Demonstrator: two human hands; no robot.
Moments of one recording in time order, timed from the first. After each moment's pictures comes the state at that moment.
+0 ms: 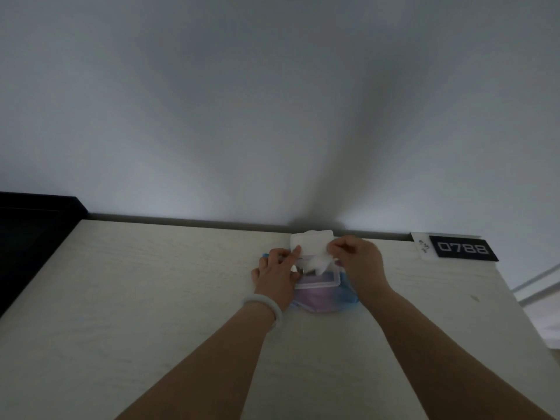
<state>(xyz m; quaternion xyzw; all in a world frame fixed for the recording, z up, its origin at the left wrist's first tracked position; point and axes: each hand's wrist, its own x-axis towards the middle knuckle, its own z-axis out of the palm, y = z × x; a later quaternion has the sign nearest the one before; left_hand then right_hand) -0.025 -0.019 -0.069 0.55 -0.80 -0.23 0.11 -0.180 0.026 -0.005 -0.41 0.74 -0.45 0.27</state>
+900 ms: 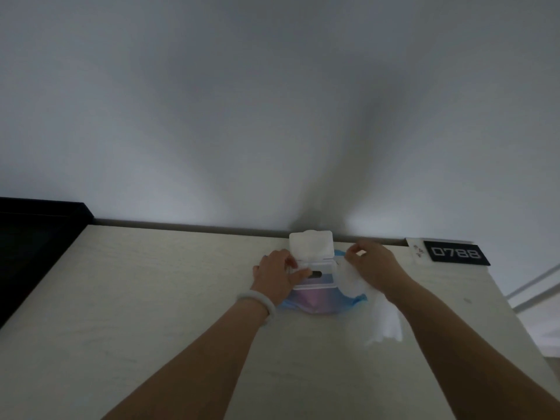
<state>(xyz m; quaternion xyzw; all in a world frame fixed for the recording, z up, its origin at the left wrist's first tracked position) -0.020 -0.026 -0.049 0.53 -0.74 -0.35 0.21 -0.206 0.040 0.026 -0.45 0.82 -0.23 0.27</state>
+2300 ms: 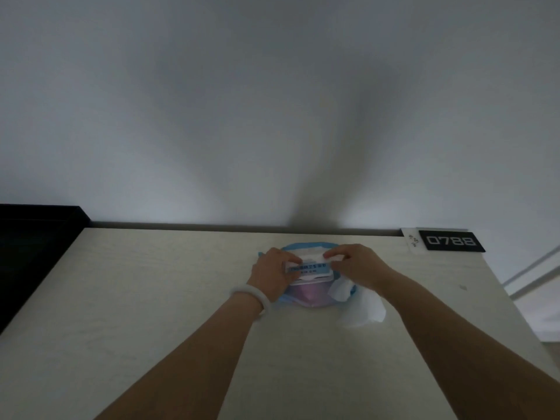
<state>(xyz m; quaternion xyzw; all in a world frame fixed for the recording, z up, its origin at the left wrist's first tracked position) -0.020 -0.020 -0.043 0.49 -0.78 -0.35 0.15 -0.203 0.041 0.009 -0.57 0.77 -0.11 0.26</state>
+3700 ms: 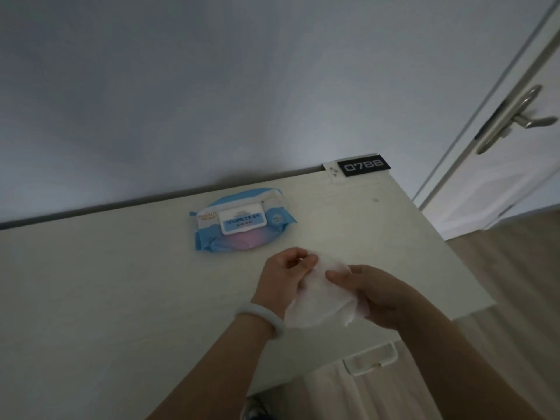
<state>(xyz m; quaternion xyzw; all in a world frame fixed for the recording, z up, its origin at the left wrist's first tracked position) -0.073 0.151 -0.030 0.37 -0.59 -0.68 0.23 -0.207 0.257 -0.002 -0.15 0.58 -0.48 0.64</state>
